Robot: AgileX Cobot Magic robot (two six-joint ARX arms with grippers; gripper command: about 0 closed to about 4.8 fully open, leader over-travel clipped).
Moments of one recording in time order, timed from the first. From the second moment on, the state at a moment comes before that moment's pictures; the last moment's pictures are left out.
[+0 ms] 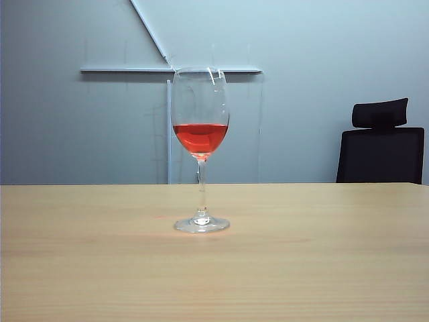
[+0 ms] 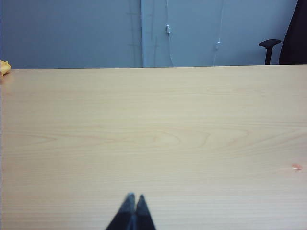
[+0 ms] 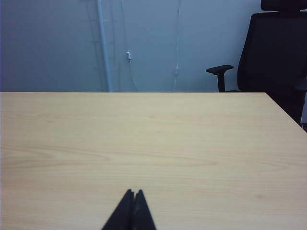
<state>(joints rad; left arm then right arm) 0.01 0.00 0.01 -0.03 0.04 0.03 -0.02 0.00 0.01 0.06 -0.06 0.02</state>
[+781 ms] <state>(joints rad) -0.28 0.00 0.01 -0.03 0.04 0.03 -0.01 0.00 0.01 0.16 -0.15 0.43</state>
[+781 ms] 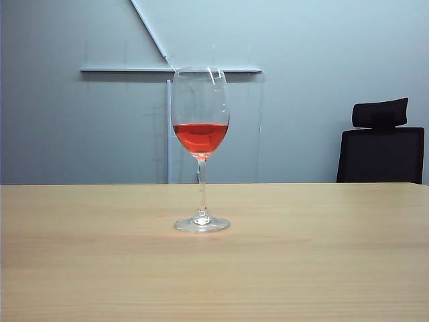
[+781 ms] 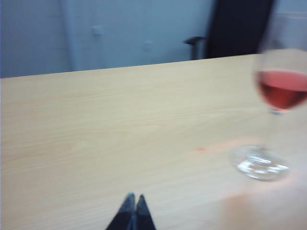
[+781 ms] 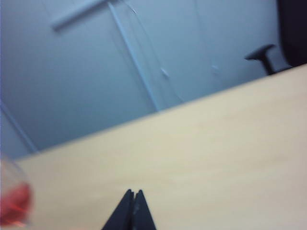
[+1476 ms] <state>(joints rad) -0.52 0.00 0.01 -0.03 0.04 0.03 0.43 1.00 0.31 0.58 -0.16 0.07</state>
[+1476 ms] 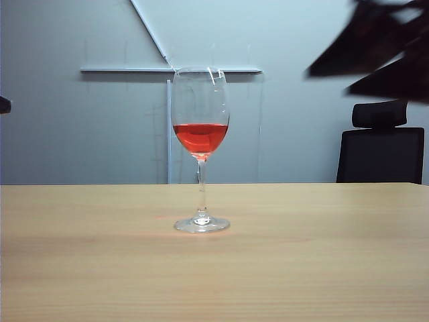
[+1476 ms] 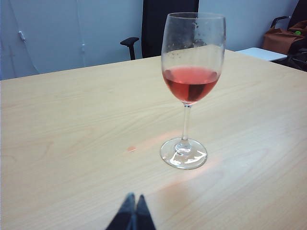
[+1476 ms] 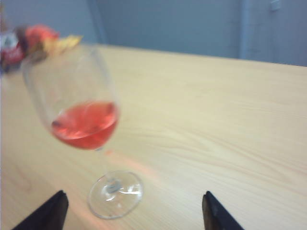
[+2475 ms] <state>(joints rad) -0.52 0.00 0.01 -0.03 0.04 0.03 0.56 1.93 0.72 1.06 -0.31 0.01</state>
